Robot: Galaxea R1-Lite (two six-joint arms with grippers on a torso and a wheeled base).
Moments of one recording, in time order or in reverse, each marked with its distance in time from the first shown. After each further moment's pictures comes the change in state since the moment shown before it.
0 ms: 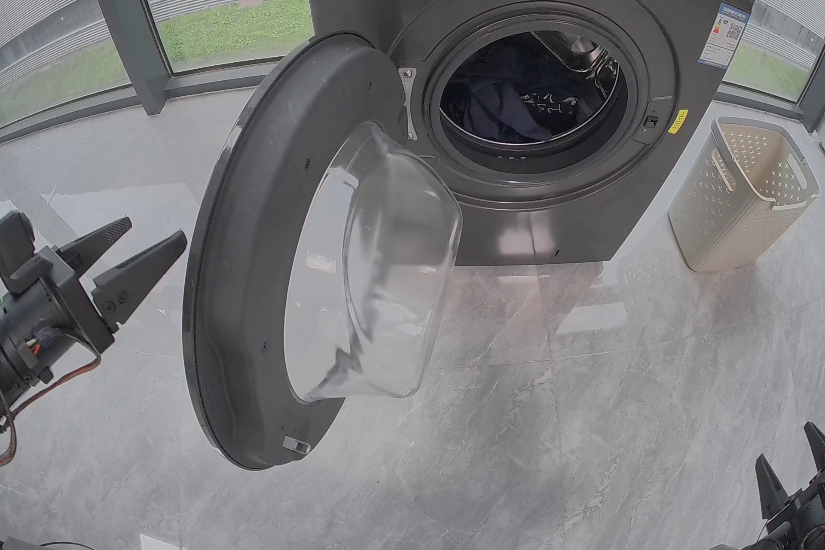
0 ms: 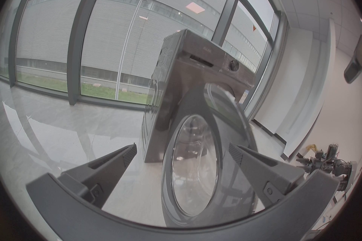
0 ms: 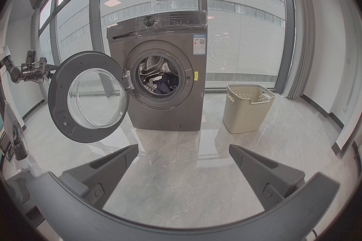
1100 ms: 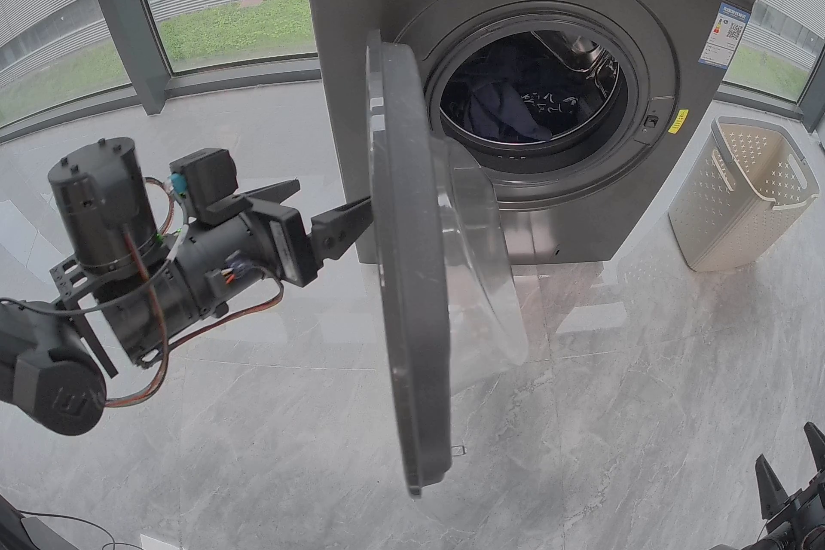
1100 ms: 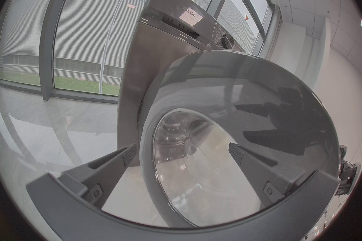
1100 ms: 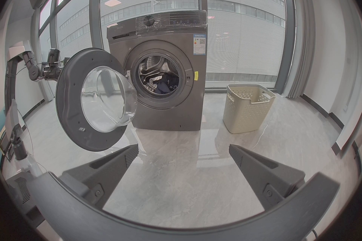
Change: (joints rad) left arm -0.307 0.498 -0.314 -0.132 0.178 0.020; right arm 0.000 0.000 0.000 0.000 0.000 0.000
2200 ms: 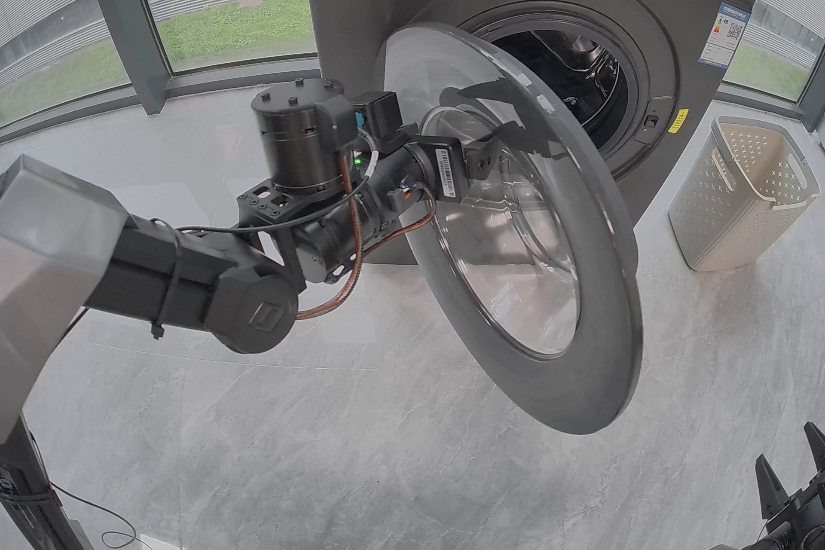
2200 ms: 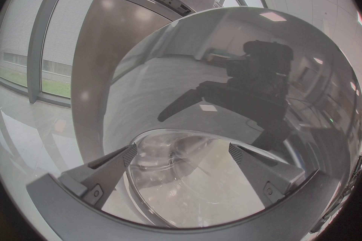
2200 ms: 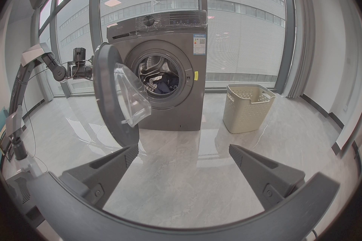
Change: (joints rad) left arm -0.105 0.426 -0.555 0.014 0.094 -0.003; right arm 0.000 0.000 0.000 0.000 0.000 0.000
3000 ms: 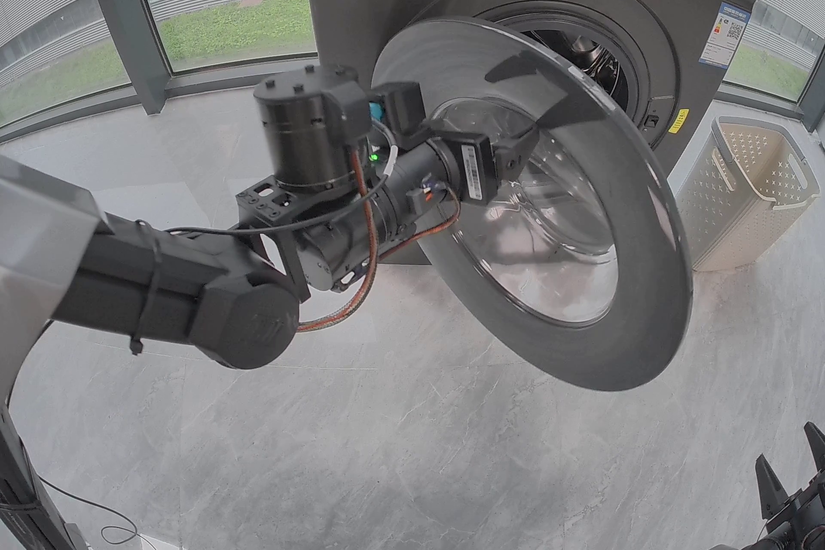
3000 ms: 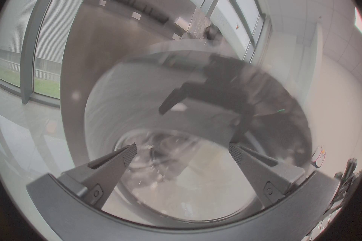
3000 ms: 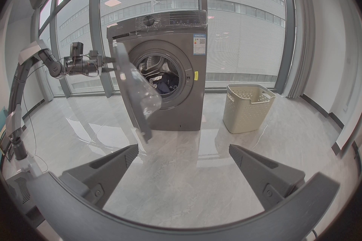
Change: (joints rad) left arm -0.068 -0.049 0.013 0.022 -0.004 0.003; right arm 0.000 0.000 0.000 0.000 0.000 0.000
